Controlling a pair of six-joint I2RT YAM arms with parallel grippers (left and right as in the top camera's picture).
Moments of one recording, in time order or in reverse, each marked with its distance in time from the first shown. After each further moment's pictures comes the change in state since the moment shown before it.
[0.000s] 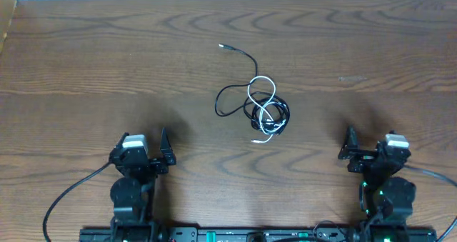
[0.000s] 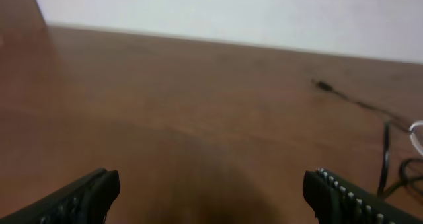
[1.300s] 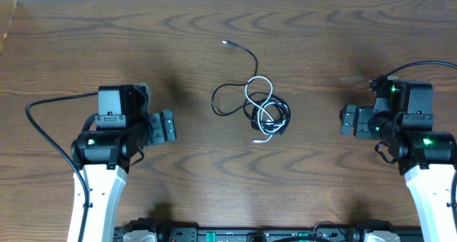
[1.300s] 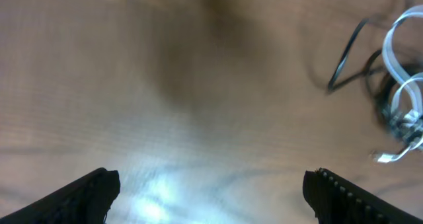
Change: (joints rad) left arm -0.001 0.987 0.928 -0.783 0.142 -0.054; right arm 0.000 0.956 0.900 -0.723 -0.130 -0.040
